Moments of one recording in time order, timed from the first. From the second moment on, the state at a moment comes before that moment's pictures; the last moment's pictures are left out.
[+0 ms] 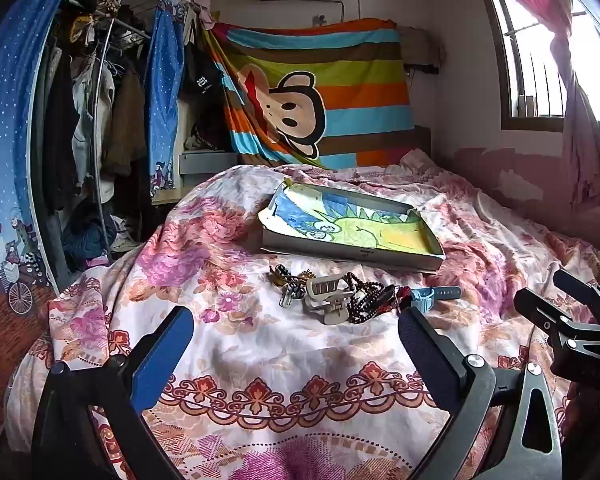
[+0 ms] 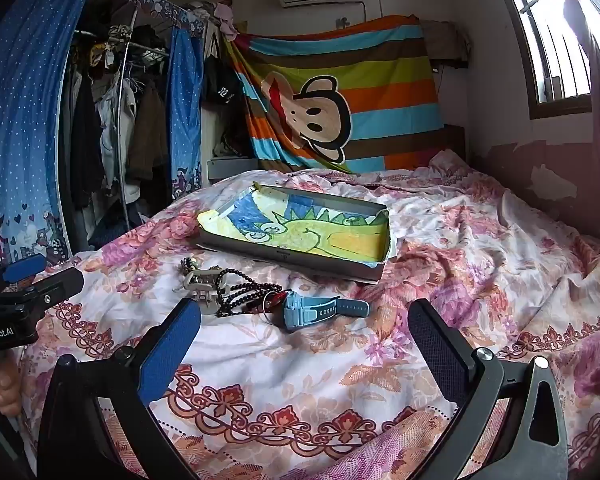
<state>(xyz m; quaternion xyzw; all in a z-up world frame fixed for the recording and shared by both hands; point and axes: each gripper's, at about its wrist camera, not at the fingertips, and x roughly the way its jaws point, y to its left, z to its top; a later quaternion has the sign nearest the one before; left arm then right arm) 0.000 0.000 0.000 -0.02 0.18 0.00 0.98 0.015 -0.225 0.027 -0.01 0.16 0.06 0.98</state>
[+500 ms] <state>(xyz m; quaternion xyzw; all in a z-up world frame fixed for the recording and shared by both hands) 0.000 0.000 0.000 -0.02 0.18 0.00 0.98 0.015 -0.225 0.027 -0.01 0.16 0.06 0.98</state>
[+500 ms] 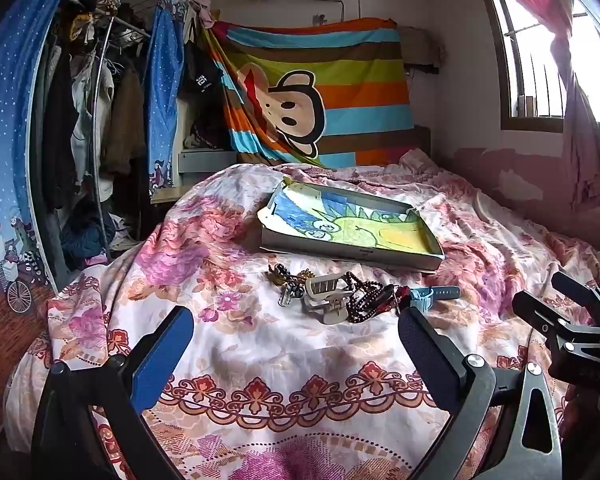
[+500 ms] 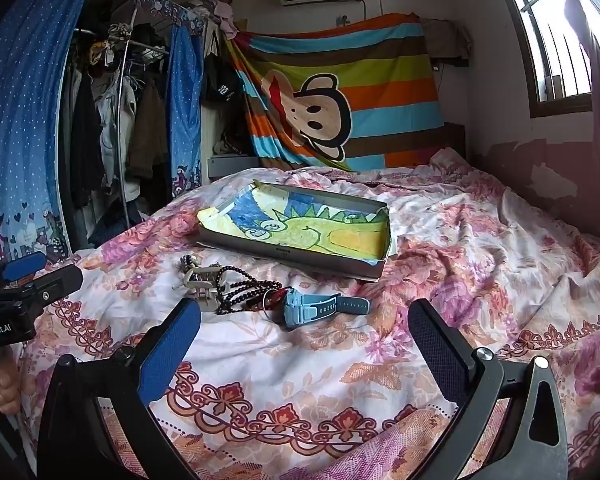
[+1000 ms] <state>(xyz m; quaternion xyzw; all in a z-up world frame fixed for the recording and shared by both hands) 0.001 0.000 0.000 -0.02 0.18 0.00 0.98 0.016 -0.225 0.027 -0.01 0.16 0.06 0.98</state>
